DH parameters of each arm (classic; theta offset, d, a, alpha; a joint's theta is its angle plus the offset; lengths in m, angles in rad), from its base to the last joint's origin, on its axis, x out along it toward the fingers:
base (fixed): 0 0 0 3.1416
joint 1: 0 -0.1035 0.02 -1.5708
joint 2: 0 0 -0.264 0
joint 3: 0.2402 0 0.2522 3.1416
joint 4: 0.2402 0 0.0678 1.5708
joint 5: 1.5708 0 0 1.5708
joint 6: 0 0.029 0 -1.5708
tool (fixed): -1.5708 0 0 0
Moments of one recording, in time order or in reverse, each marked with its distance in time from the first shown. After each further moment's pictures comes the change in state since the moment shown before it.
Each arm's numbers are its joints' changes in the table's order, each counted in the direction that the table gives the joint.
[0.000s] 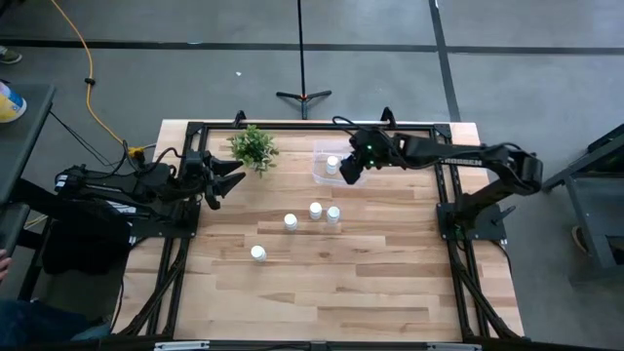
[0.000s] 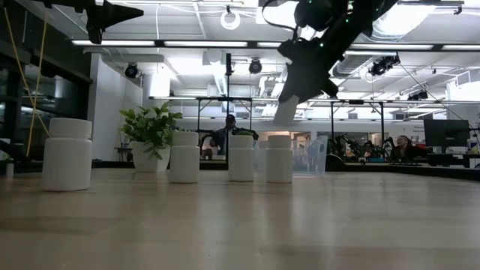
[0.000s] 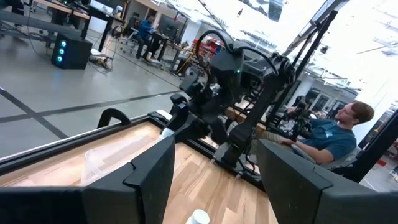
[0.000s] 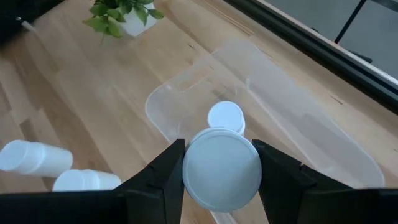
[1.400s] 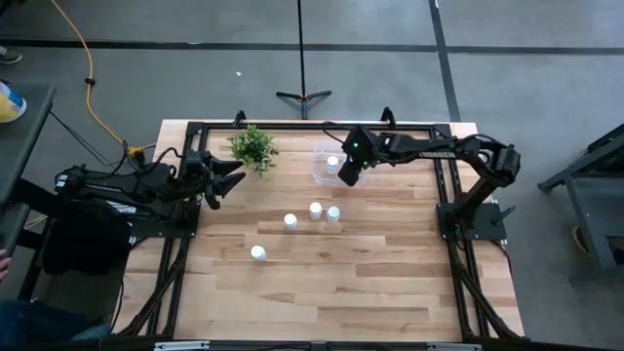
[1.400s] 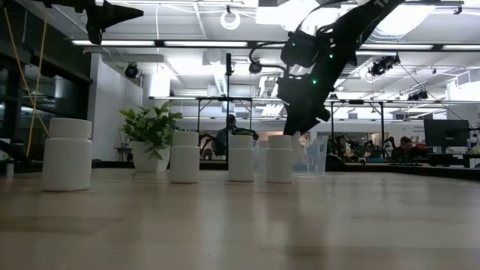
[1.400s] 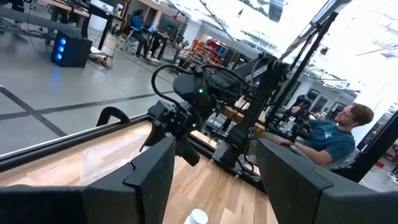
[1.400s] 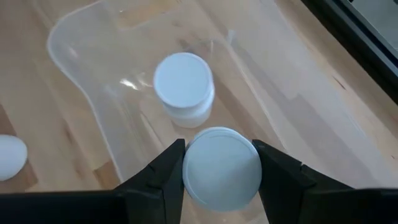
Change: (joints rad) left arm 0.000 0.000 0.000 0.002 0.000 -0.013; right arm 0.096 -0.197 0.000 -0.019 0.041 -0.237
